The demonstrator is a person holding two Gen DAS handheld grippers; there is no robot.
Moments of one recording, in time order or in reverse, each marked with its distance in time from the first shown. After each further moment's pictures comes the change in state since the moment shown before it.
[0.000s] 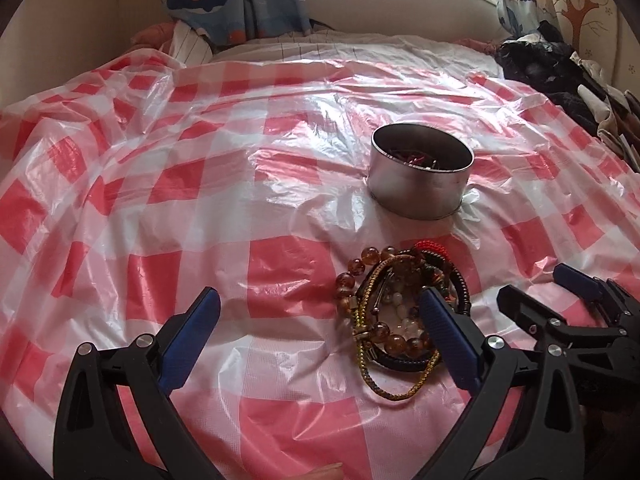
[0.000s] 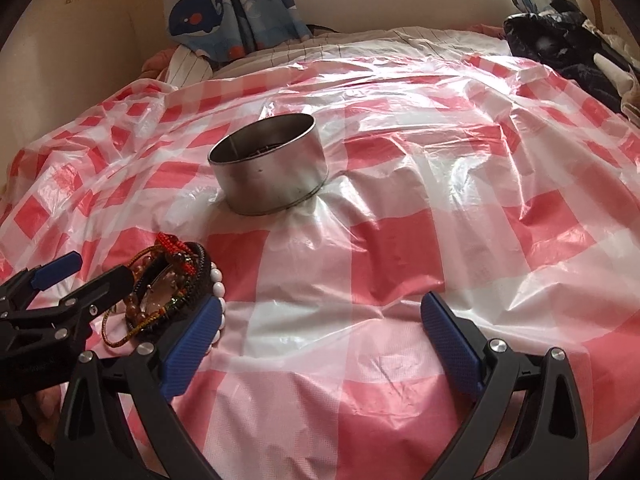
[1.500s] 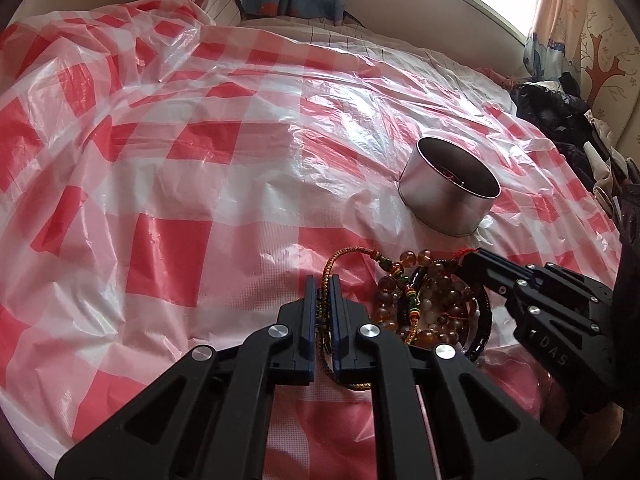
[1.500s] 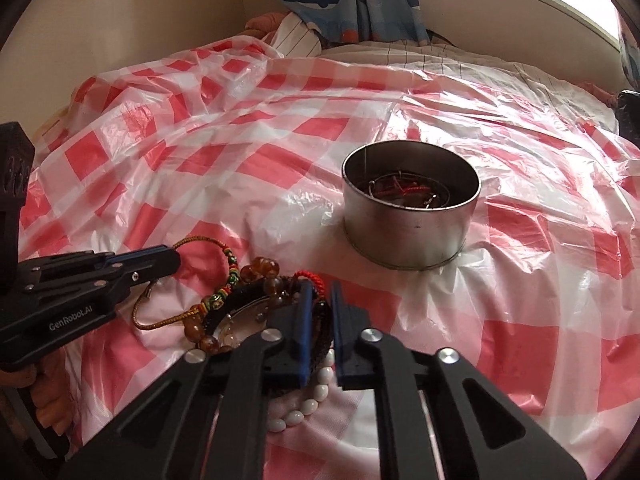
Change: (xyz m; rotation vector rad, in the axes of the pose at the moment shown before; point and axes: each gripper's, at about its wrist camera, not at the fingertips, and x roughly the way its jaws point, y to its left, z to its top) left arm 0.011 0.055 -0.004 -0.196 0.027 -0.122; right arm 0.023 0.067 0.030 -0.318 0.007 0.204
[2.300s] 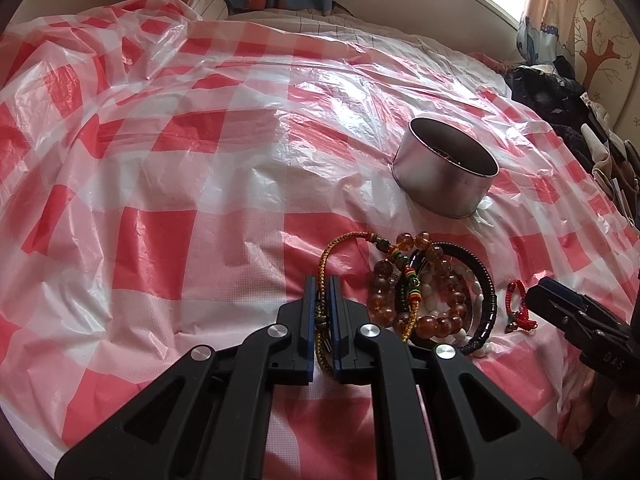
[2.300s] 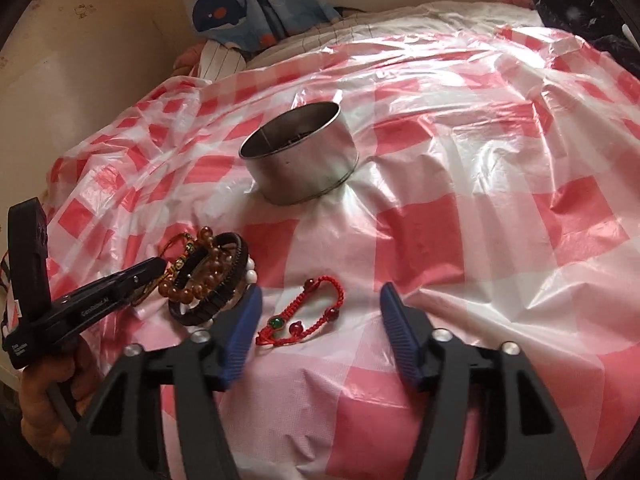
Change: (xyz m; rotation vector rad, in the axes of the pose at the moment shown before) left arm 0.007 -0.008 -0.007 0.045 0.027 -0.001; right arm -0.045 -0.054 -0.045 0.293 0.017 -0.039
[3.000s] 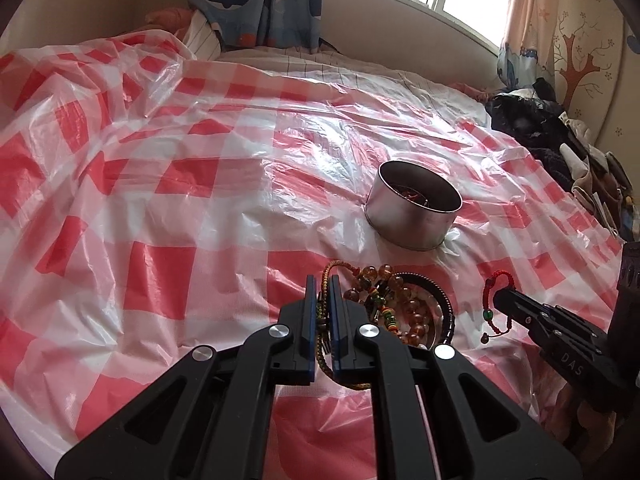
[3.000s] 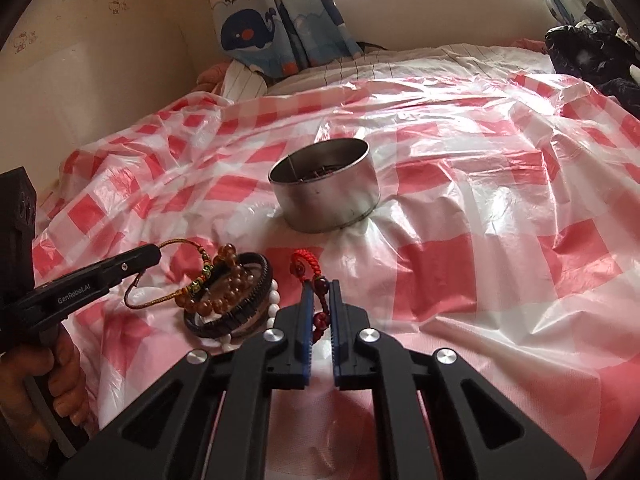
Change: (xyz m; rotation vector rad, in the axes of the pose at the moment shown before) left arm -0.035 -0.008 0.001 0.009 -0.138 -0.049; right arm -0.010 0.014 -0.003 -0.062 -0.131 0.039
